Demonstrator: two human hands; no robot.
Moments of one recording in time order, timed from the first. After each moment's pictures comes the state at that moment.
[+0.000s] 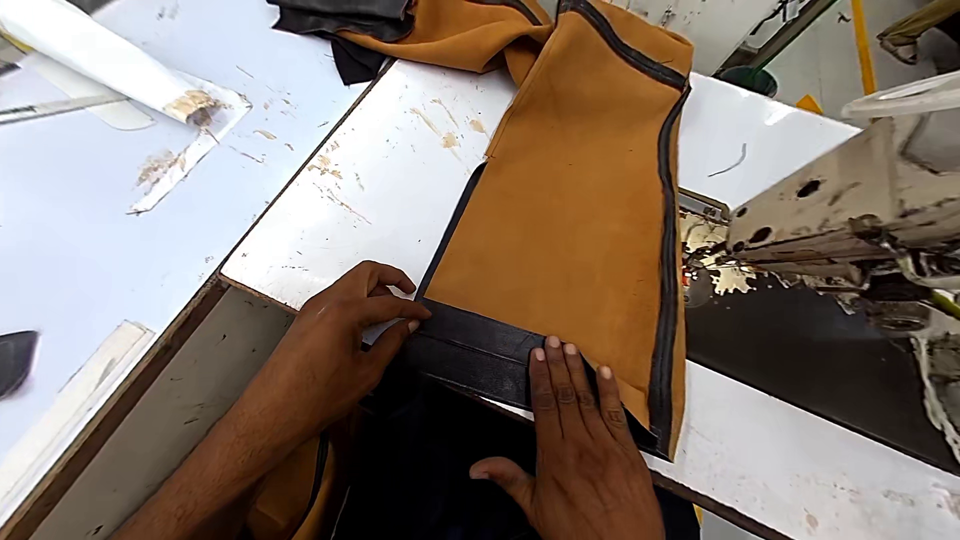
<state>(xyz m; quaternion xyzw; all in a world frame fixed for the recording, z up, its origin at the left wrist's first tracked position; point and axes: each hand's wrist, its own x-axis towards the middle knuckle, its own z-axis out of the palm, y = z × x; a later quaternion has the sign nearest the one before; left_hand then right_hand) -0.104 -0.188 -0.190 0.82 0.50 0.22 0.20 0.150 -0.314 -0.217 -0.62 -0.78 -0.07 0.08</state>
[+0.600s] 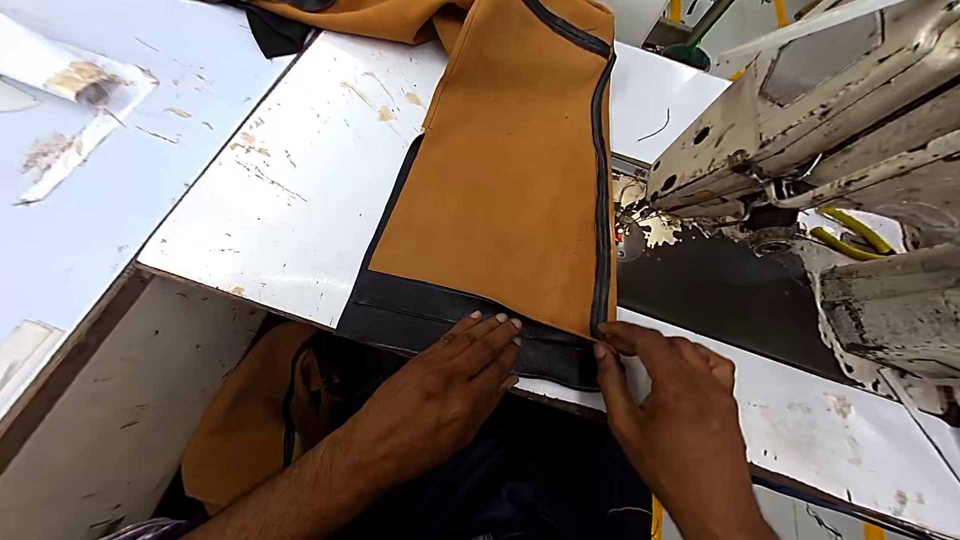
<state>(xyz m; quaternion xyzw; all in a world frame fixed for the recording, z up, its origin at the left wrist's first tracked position) 0.001 -0.251 -0.228 0.93 0.24 0.25 0.15 0.242 -0.327 -0.189 -0.71 -0.68 -0.04 0.20</state>
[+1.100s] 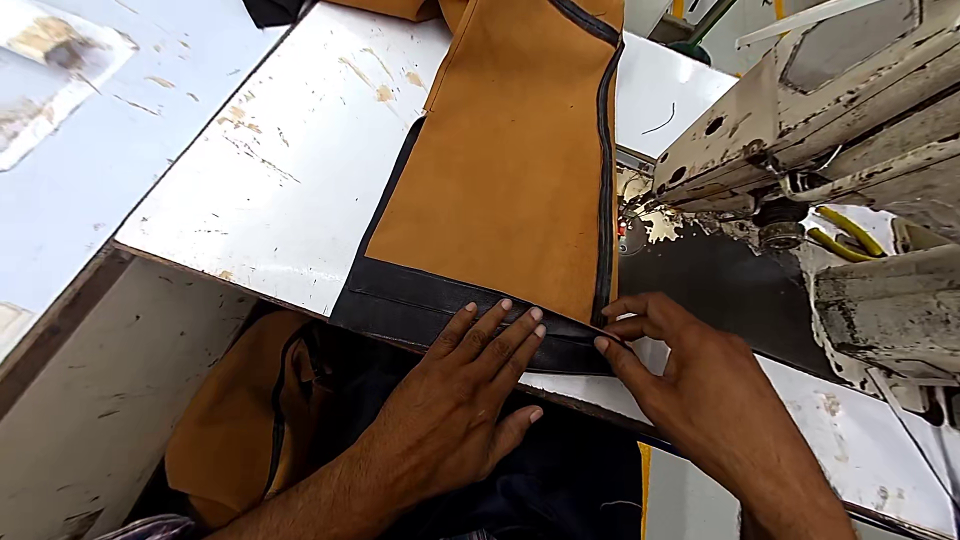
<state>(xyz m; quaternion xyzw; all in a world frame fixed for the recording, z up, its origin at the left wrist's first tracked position) 0.016 -0.269 -0.228 0.94 0.30 0.15 0.10 0.264 -0.305 -0.161 -0.72 -0.67 0.10 0.12</state>
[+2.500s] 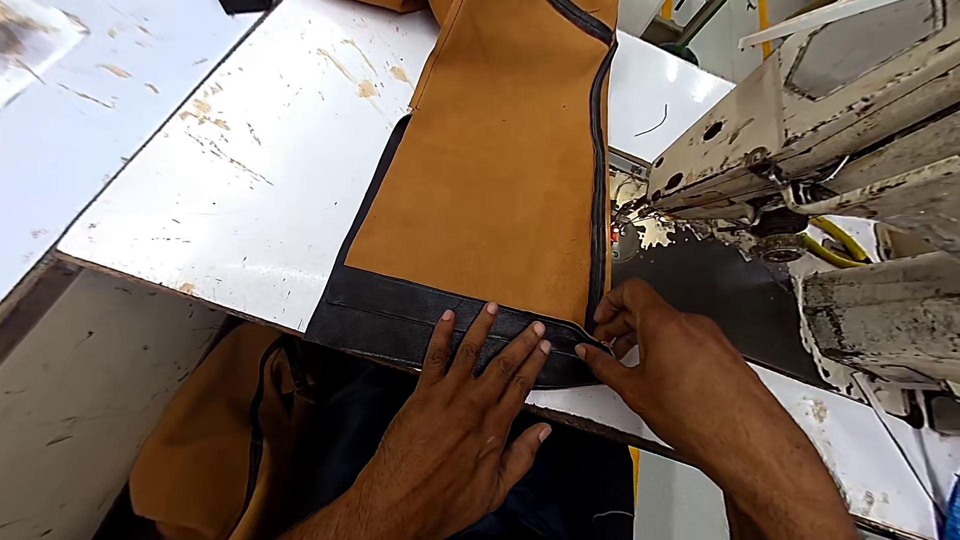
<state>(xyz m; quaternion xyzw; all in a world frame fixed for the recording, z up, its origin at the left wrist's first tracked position) 0.033 -0.281 -0.227 0.92 0.34 0.14 0.10 0.252 -0.279 -0.147 -0.76 -0.63 0.14 0.02</state>
